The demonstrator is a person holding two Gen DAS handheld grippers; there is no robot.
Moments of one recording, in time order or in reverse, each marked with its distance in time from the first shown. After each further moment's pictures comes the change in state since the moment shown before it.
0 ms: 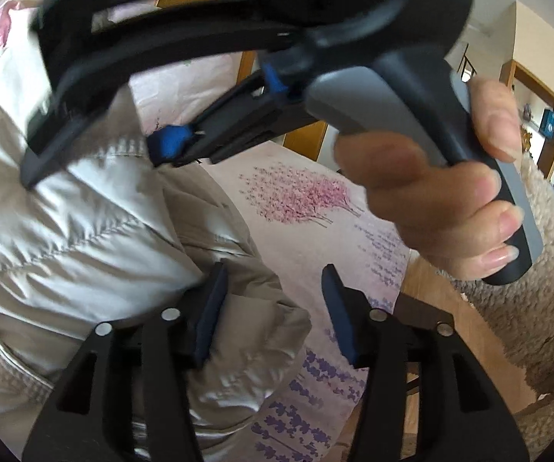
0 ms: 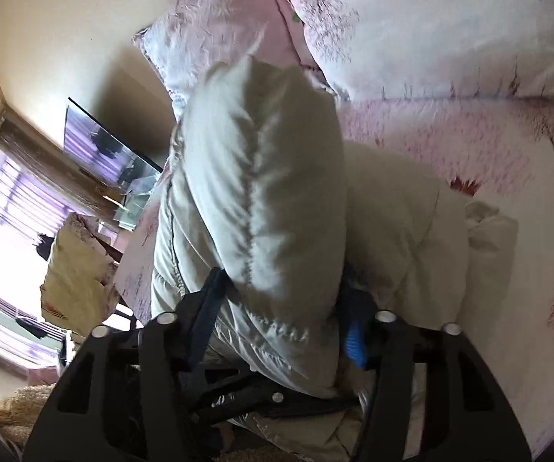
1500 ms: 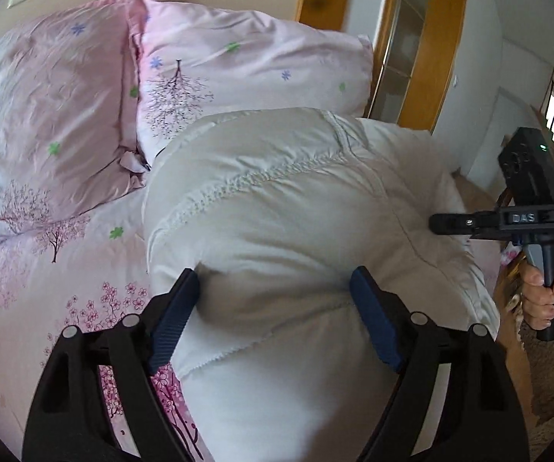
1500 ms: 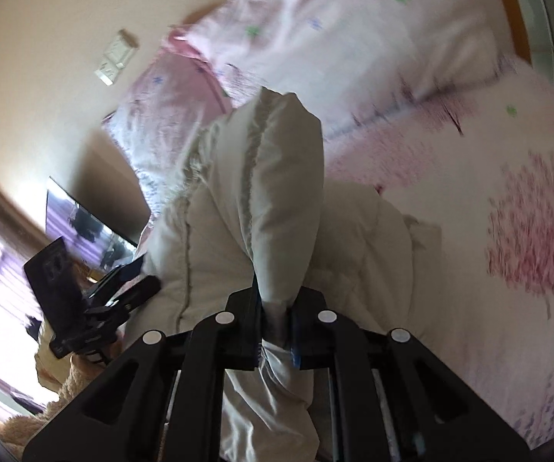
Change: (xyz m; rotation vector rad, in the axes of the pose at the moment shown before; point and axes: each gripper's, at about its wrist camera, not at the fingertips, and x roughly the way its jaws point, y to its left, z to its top) left arm -0.084 0.106 0.017 -0.155 0.038 0.348; right arm -0.058 -0.056 -0.052 0.201 -0.280 -0.079
